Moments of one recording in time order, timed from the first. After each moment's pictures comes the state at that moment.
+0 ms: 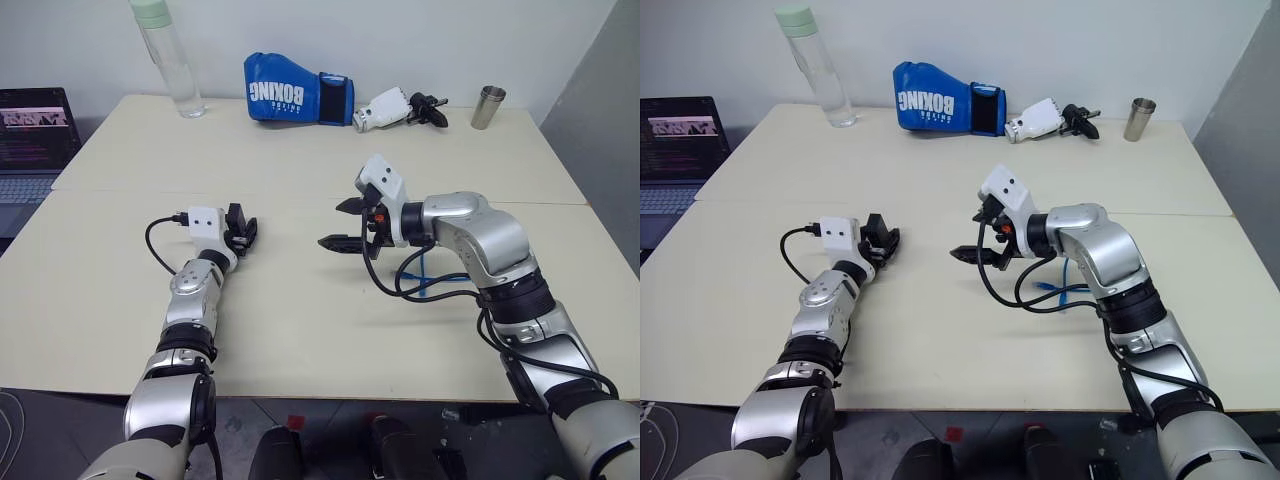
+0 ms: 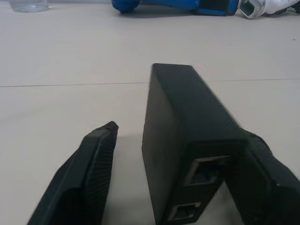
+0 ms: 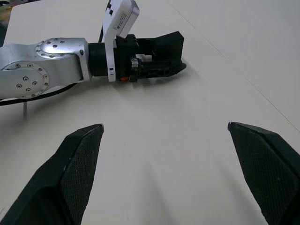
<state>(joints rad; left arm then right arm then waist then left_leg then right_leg) -0.70 0.35 0.22 0.91 -0.19 -0.18 -0.37 -0.93 -0.34 0.26 0.08 0.26 0.80 0.90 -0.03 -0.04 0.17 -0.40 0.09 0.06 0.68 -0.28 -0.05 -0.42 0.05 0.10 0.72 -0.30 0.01</state>
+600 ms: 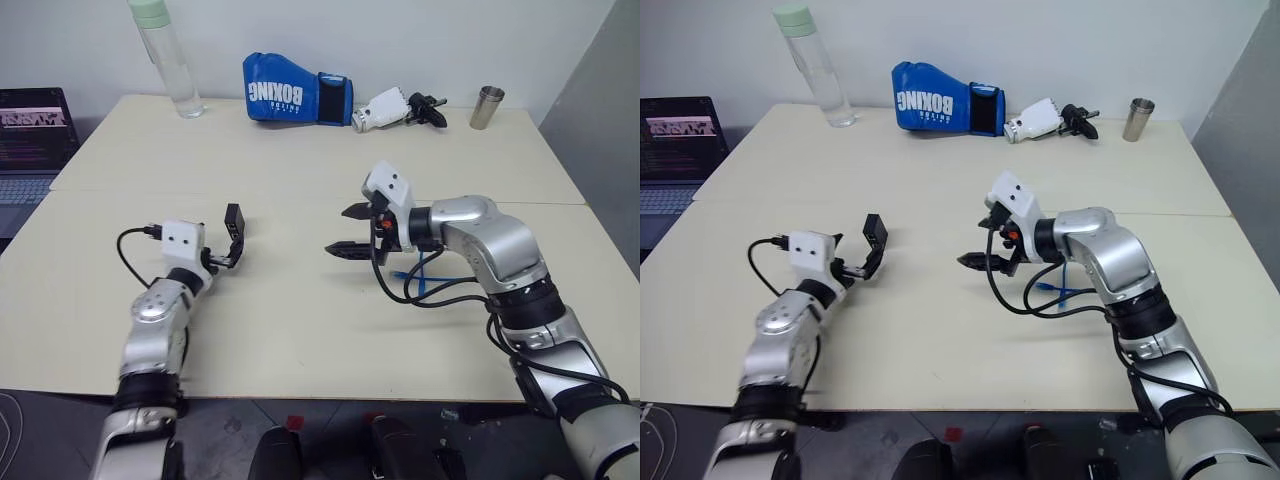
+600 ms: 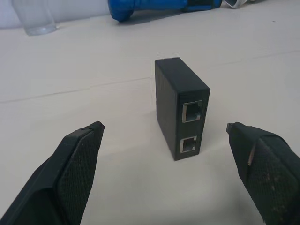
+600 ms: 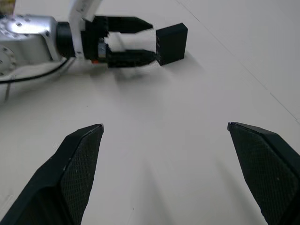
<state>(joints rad) -0.32 0.48 0.21 0.22 -0.21 0.10 -0.42 -0.87 -0.41 0.26 0.02 0.26 0.81 0.93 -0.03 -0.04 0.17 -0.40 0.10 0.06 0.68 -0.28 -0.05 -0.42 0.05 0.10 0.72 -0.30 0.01</state>
